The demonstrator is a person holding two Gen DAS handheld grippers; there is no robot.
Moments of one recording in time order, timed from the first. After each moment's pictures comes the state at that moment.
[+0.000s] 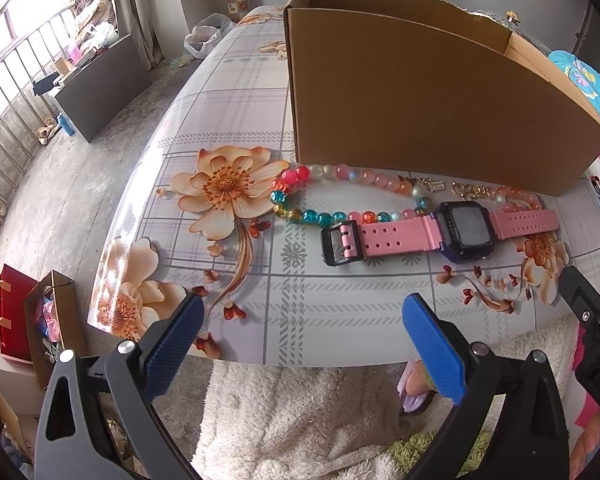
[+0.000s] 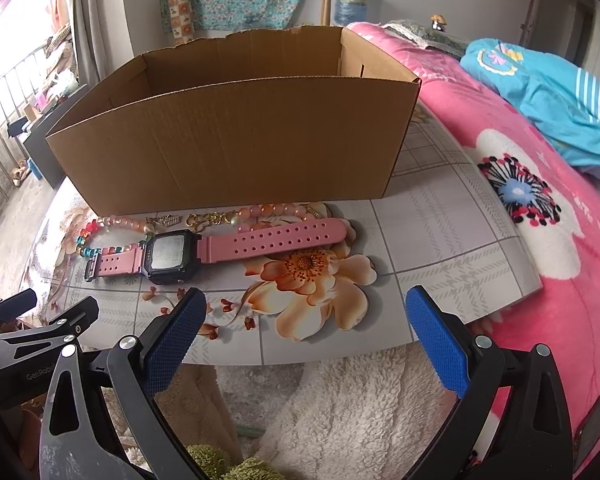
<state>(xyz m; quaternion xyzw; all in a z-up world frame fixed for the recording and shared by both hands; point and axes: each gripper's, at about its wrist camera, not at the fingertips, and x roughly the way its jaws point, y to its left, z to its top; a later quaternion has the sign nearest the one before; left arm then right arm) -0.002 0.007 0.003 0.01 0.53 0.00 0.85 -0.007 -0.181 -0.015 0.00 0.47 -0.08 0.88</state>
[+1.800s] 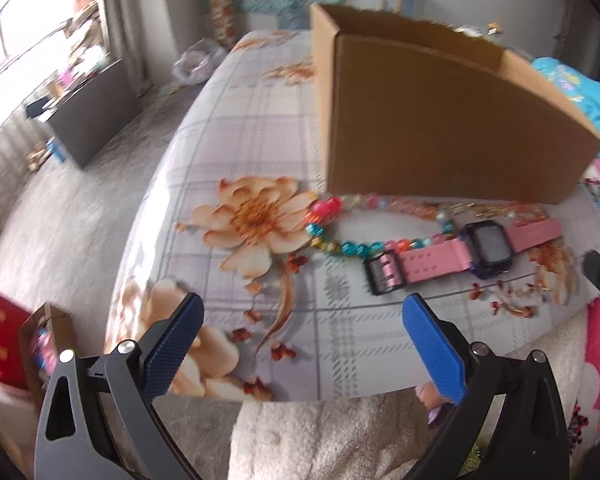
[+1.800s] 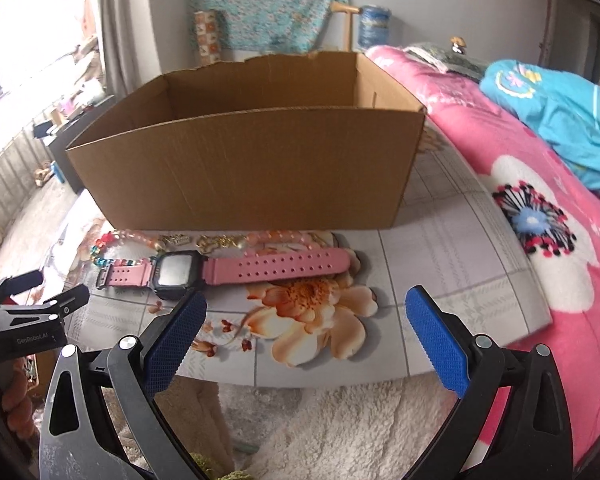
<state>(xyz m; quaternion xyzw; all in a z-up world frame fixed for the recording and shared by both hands) 0.010 0.041 0.003 0.02 0.47 -0.05 0.88 -0.005 -0.193 -0.009 -0.01 0.43 -0.01 0.90</state>
